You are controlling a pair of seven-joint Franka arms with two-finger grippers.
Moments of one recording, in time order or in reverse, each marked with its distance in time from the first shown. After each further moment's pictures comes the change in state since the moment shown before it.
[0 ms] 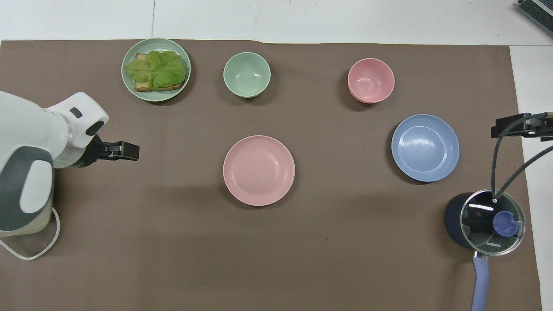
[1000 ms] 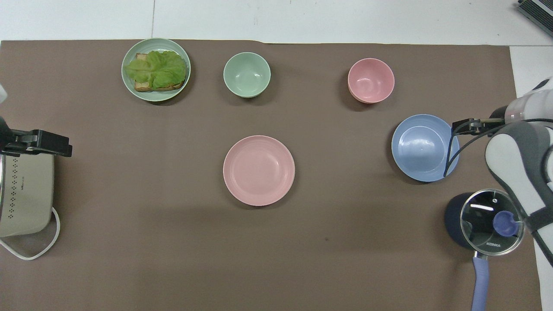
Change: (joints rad) left arm 0.076 -0.018 0.005 0.295 0.018 -0.342 0.063; right arm -0.092 0.294 -0.003 -0.258 0.000 0.554 -0.203
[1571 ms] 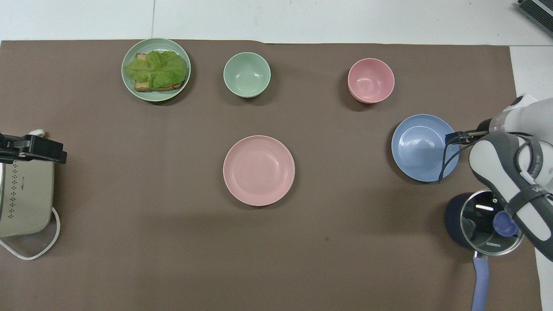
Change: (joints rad) left arm 0.000 -0.023 -0.005 0.062 0.000 -0.082 0.000; right arm -0.021 0.053 0.001 -0.017 0.002 0.028 -0.032
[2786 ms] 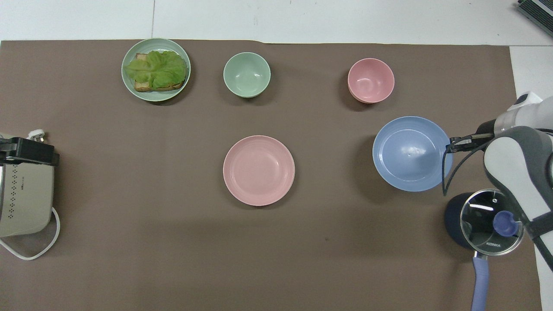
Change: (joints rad) left arm 0.000 0.000 0.002 -0.003 -0.012 0.001 0.000; right arm 0.169 -0.222 0.018 0.011 0.179 -0.296 0.001
